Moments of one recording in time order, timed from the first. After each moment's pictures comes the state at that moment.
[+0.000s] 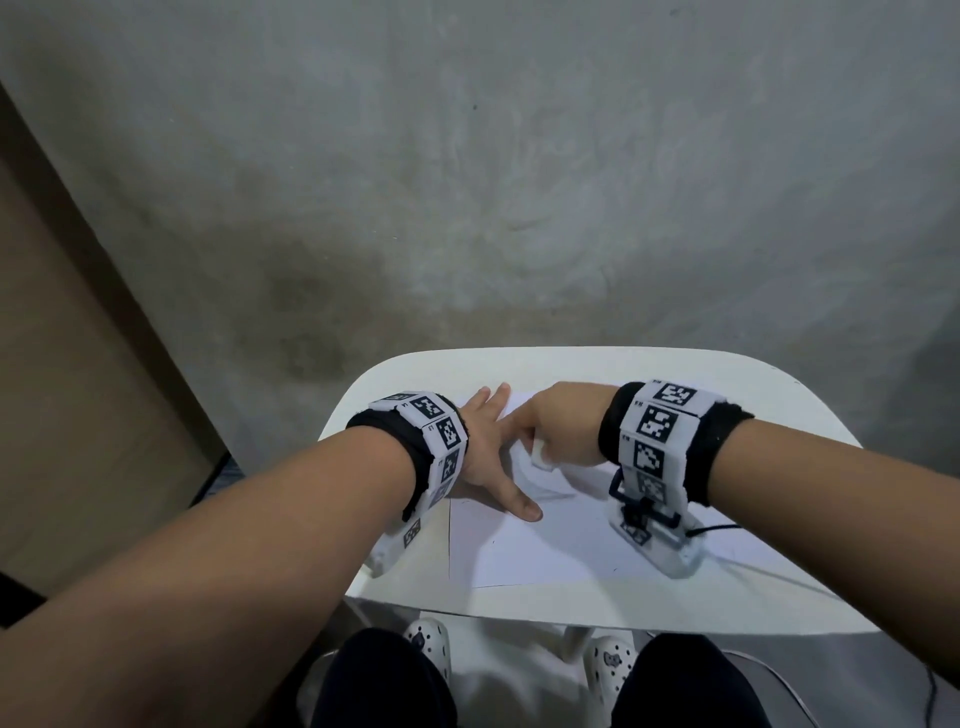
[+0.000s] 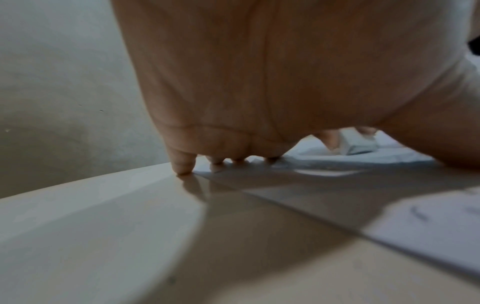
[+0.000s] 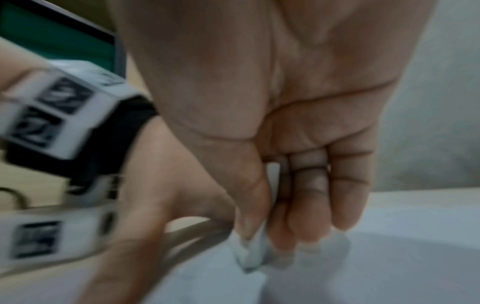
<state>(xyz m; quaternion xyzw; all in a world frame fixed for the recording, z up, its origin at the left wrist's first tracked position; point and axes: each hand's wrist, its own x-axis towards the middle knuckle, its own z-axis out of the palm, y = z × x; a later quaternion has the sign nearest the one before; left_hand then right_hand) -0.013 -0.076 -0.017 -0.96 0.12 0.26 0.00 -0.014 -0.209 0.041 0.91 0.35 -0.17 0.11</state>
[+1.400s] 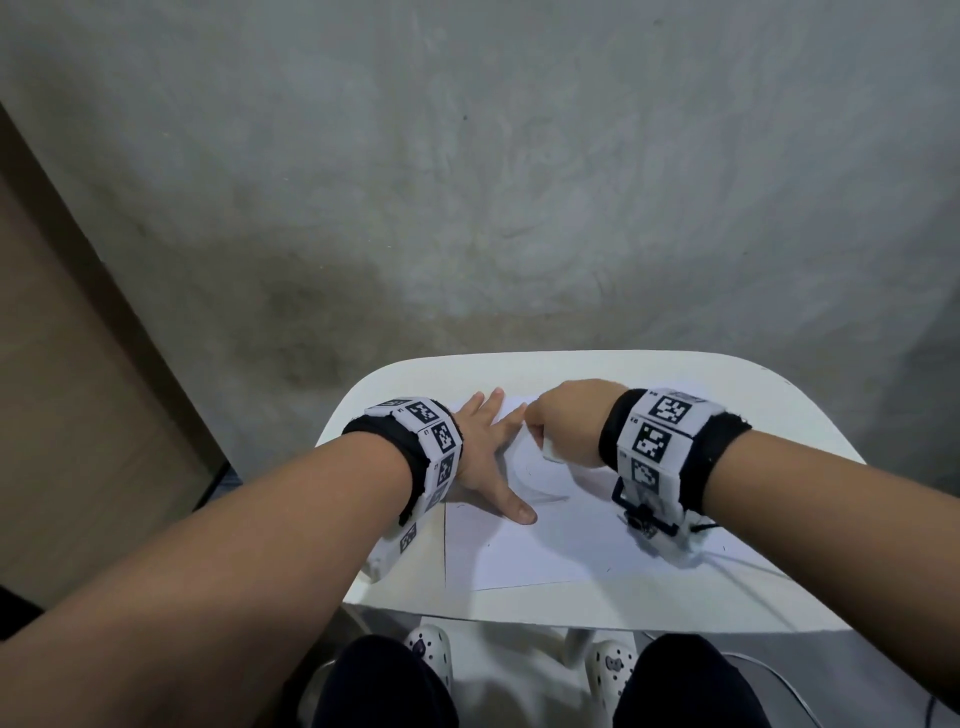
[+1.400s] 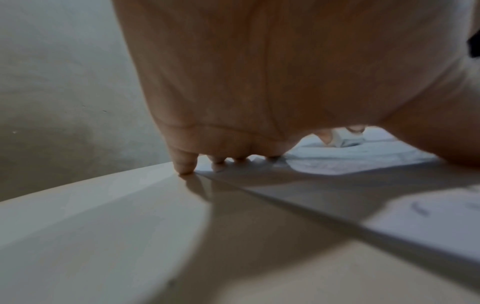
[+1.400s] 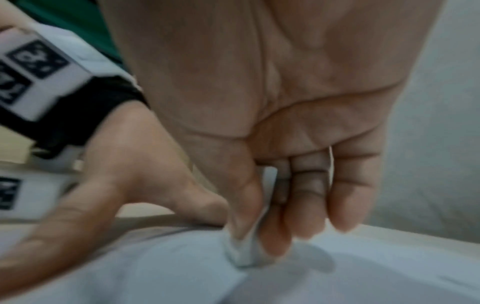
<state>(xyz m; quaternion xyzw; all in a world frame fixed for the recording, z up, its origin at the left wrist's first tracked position) -0.014 -0.080 -0.015 -0.96 0.11 0.26 0.04 -0.014 -0.218 0.044 0.93 0.31 -0.15 0.16</state>
